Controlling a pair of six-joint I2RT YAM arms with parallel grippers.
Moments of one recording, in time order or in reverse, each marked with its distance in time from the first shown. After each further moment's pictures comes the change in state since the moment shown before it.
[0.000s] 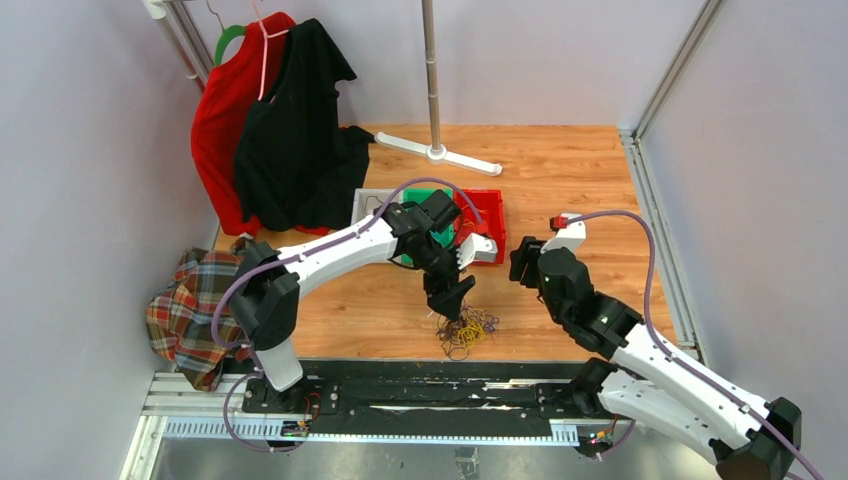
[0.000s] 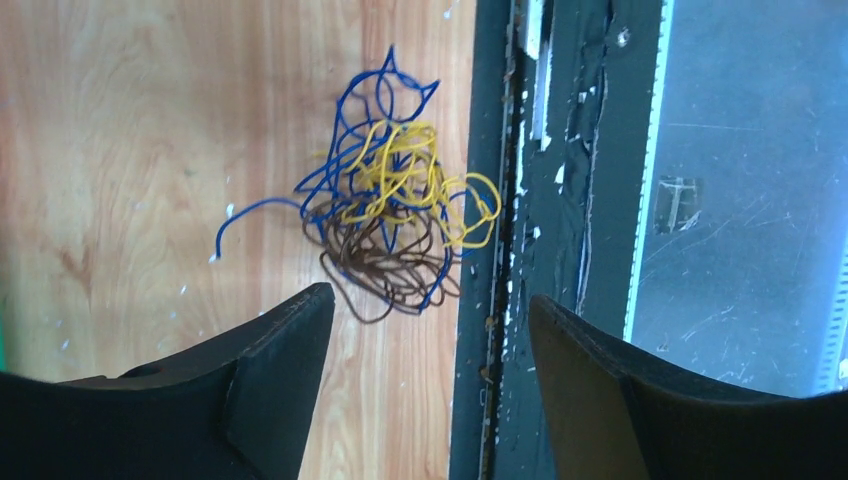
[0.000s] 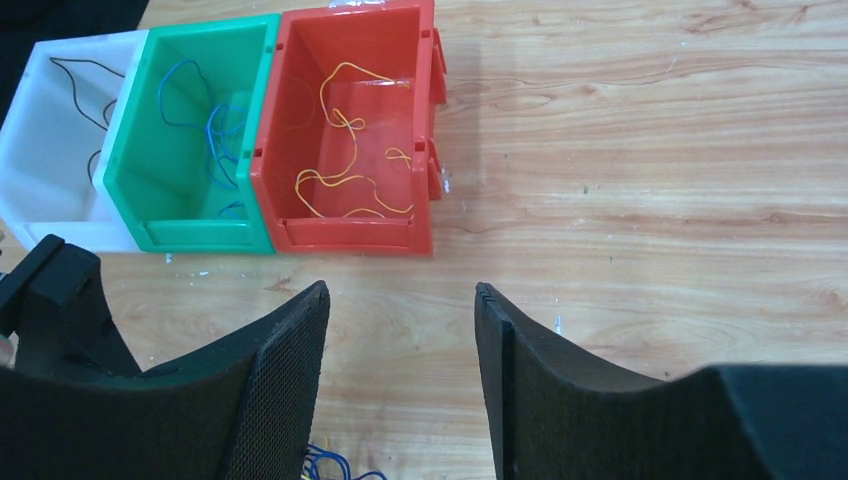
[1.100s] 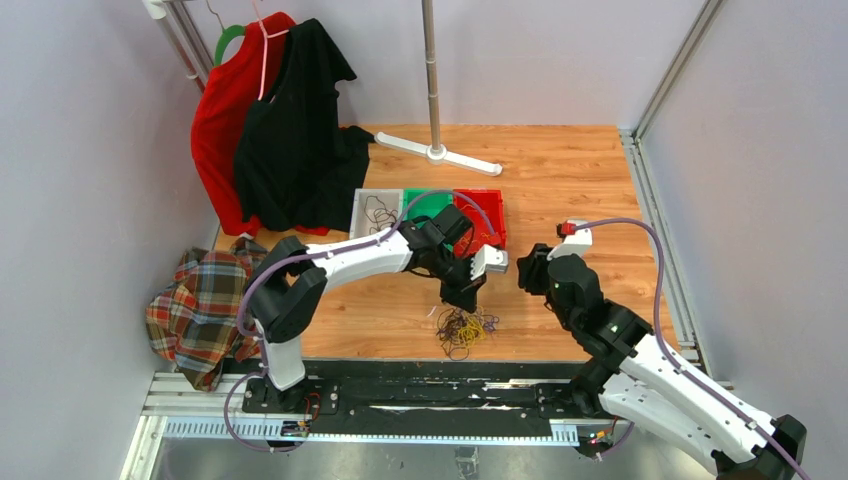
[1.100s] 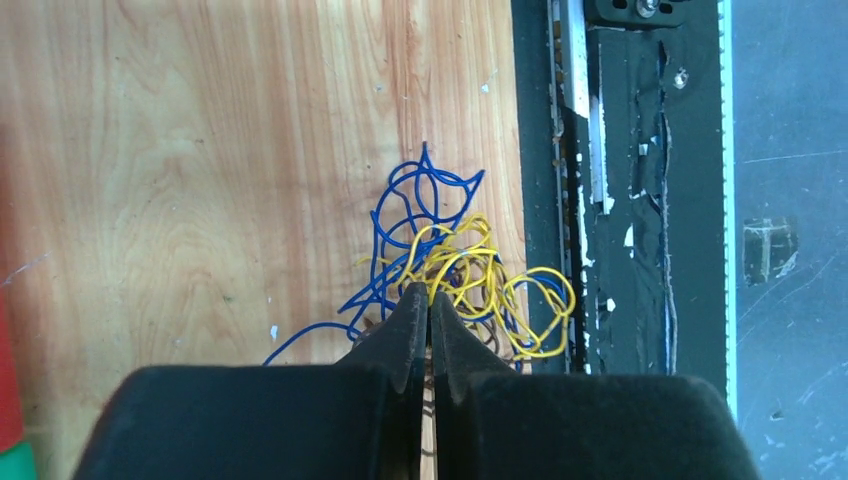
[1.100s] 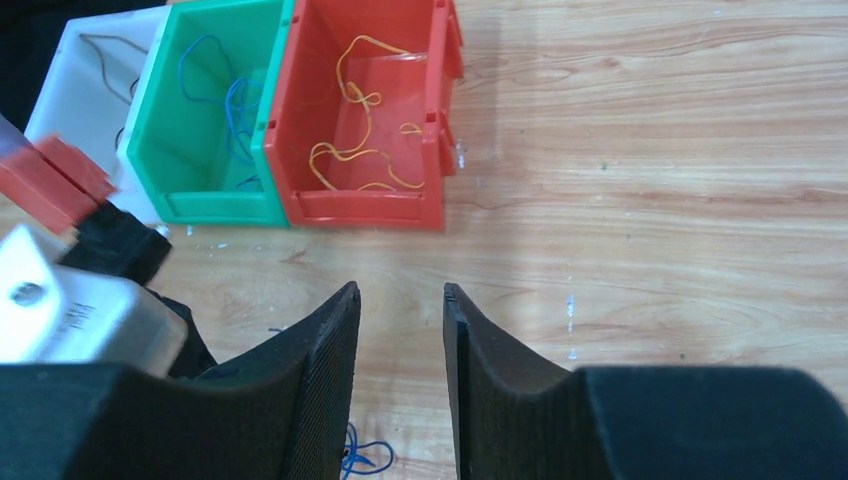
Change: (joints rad) left arm -0.057 0.106 -0.098 0.350 0.045 0.027; right arm -0.029 -0.090 -0.039 -0.058 -0.064 0.025
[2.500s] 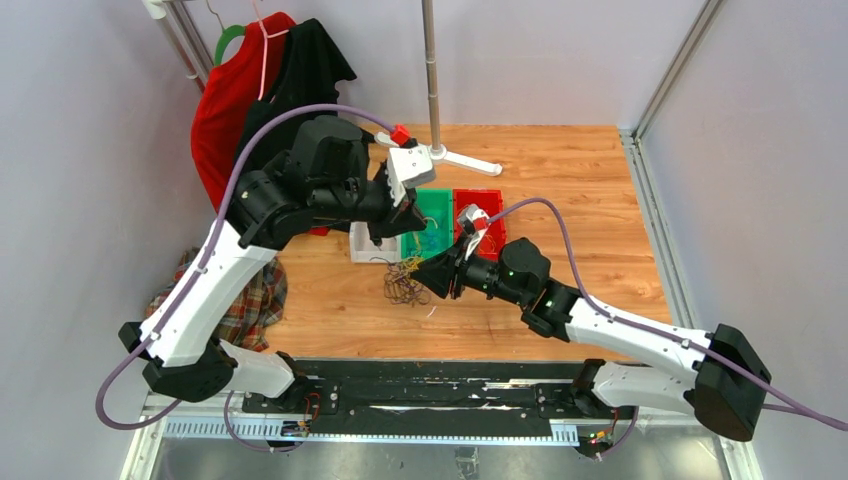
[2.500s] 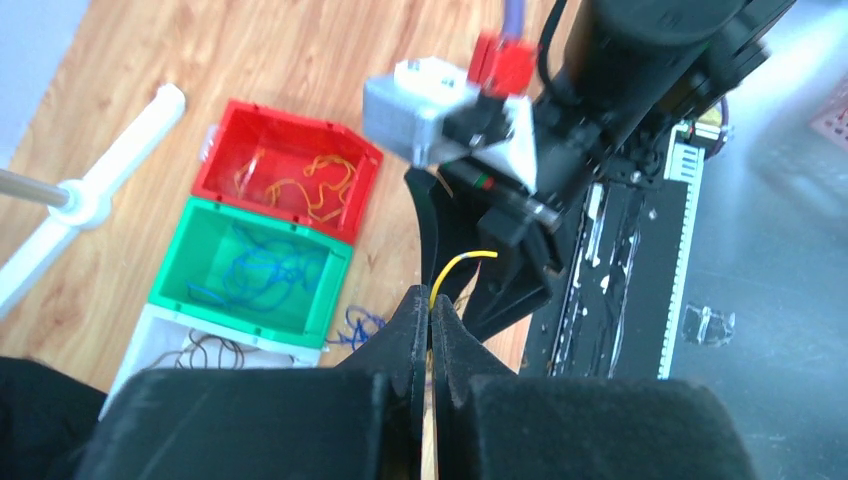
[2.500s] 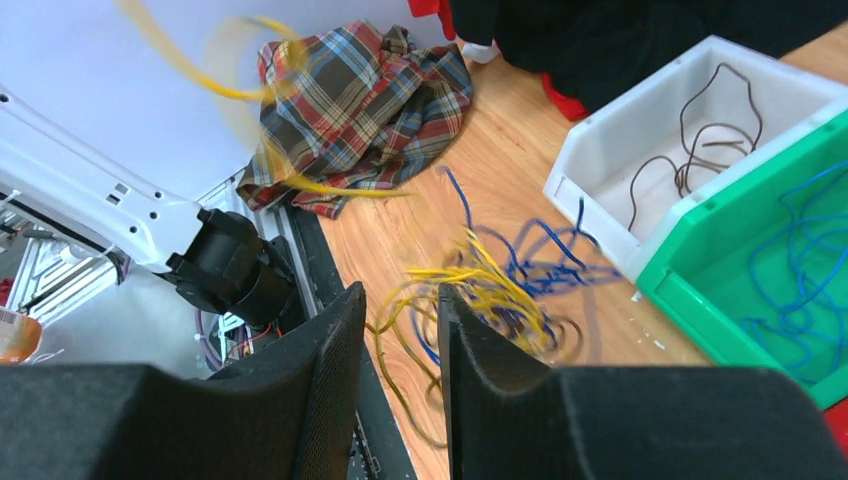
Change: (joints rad) left arm 0.116 -0.491 0.561 -0.587 -0.291 -0.127; right arm 0.204 0.441 0.101 0.721 -0.759 -0.115
